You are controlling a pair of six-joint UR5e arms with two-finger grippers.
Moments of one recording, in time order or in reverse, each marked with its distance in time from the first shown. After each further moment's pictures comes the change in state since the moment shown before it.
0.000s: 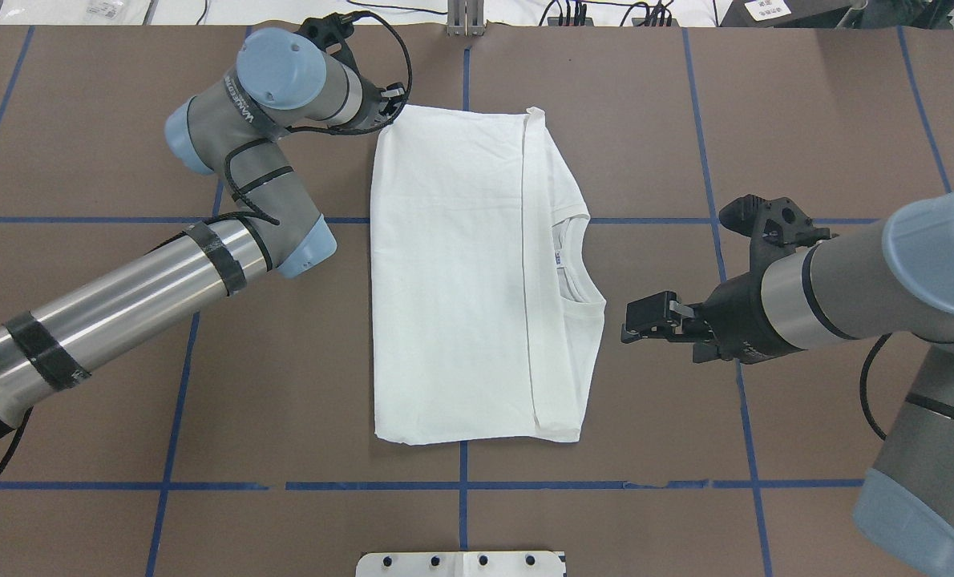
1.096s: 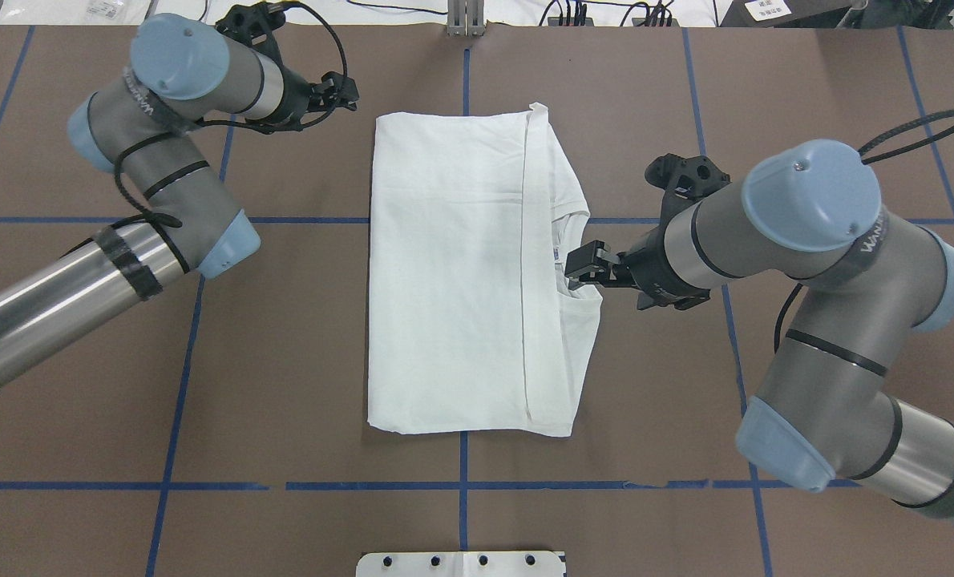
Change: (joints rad) left arm -0.069 0.237 -0.317 0.102 -0.123 0.101; right arm 0.014 0.233 -0.246 -0.069 -0.066 -0.043
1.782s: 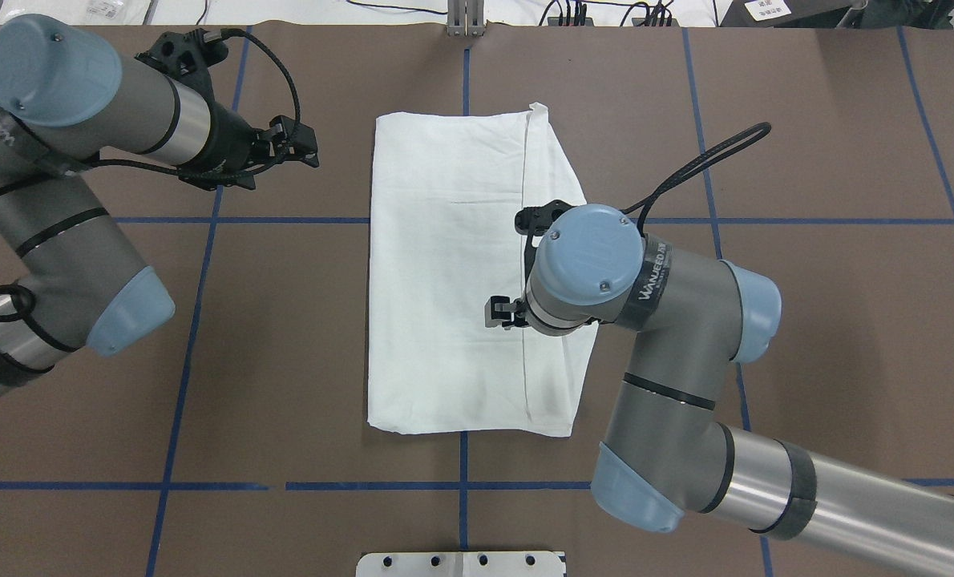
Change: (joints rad) left arm 0.022 0.218 -0.521 0.339 -0.124 0.004; right arm -0.169 0.238 -0.196 -0.259 -0.207 -0.201
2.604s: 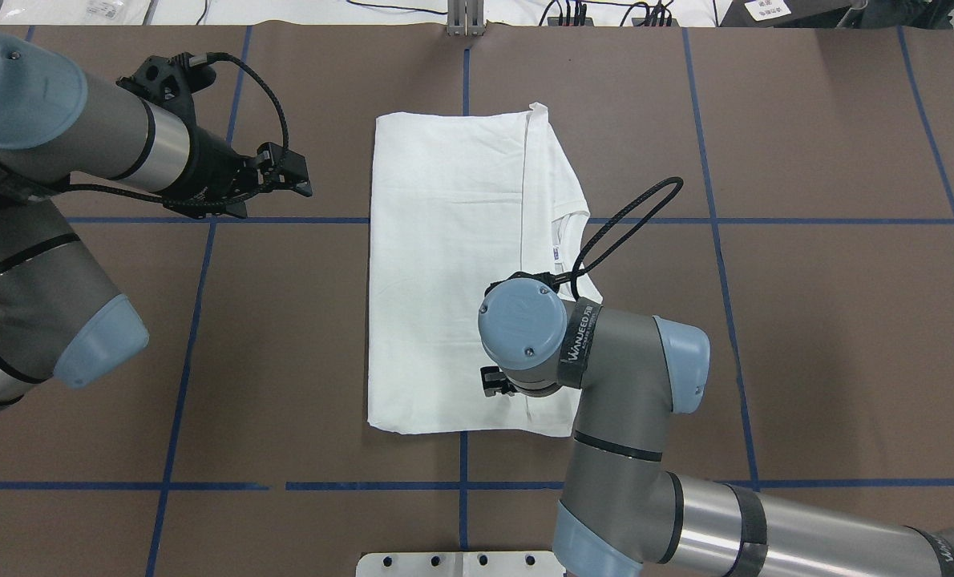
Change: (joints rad) left arm 0.016 0.041 -0.063 0.018 -0.044 -0.008; right arm -0.099 0.031 -0.057 -0.171 -0.010 -0.069
